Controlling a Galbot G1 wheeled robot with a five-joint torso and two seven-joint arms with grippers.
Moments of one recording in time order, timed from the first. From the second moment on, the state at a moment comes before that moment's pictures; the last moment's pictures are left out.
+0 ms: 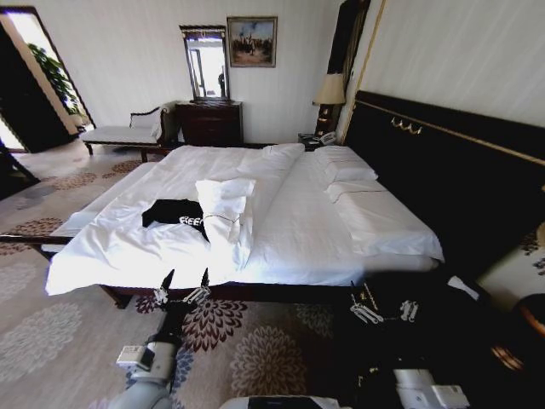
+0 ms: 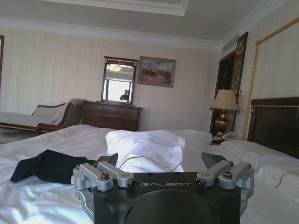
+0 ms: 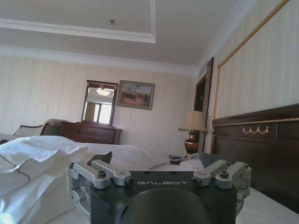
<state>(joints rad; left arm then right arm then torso) 1.87 -1.29 -0.50 -2.40 -0.28 -0.06 -0.18 -1.97 1.59 0.82 2.32 0.14 0.35 -0.21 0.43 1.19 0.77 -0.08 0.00</state>
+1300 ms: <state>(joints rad) 1.87 -1.28 -0.50 -2.39 -0.29 -0.07 -0.19 -1.97 1.60 0.82 2.30 0.13 0.37 -0.23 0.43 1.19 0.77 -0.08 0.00</state>
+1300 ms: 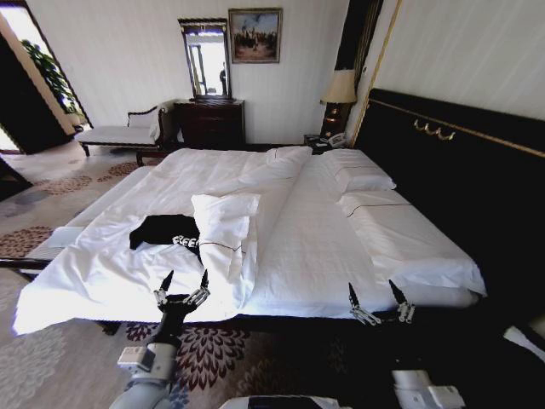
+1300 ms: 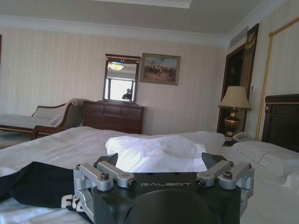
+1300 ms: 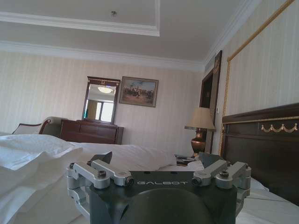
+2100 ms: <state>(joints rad) 1.86 -1.28 -0.50 -2.38 -0.29 -0.07 -0.19 -1.96 1.61 0.82 2.29 0.12 0.37 -0.24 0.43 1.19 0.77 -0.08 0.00</state>
